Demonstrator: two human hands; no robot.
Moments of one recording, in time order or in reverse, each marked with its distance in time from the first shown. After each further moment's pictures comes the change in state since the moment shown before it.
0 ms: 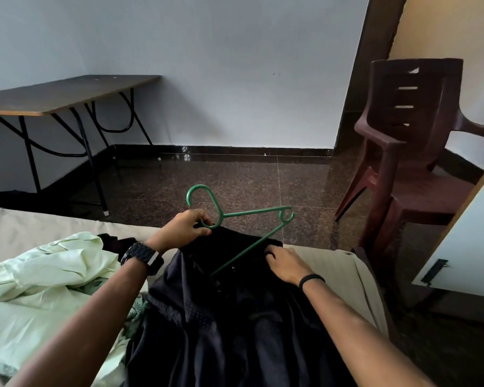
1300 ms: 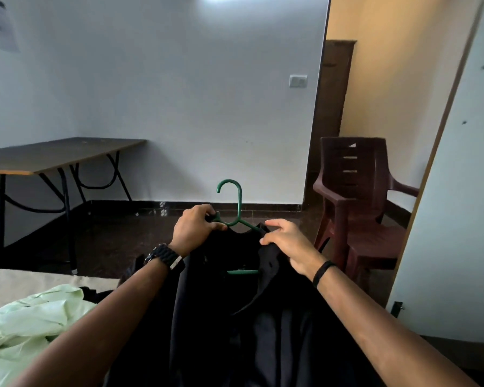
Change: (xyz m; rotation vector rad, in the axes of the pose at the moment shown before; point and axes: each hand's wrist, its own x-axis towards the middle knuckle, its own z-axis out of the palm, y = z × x) left_hand -0.011 0.135 -0.054 -0.121 0.445 0.036; right_hand -0.099 -0.073 -0.161 0.763 0.330 -0.064
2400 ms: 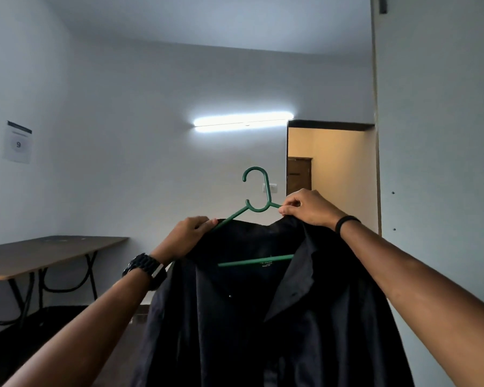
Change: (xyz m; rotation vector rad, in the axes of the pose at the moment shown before) left_hand 0.030 0.129 -0.158 -0.125 0.055 0.389; right_hand -0.047 -0.251 -0.137 -0.908 0.273 -0.669
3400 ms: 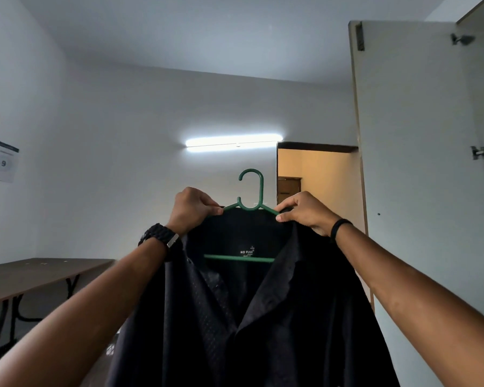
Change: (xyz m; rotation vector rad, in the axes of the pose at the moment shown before) left_hand 0.044 0.081 -0.037 -0.079 0.298 0.098; right_hand 0.005 -0.019 -0.035 0.345 0.079 0.186
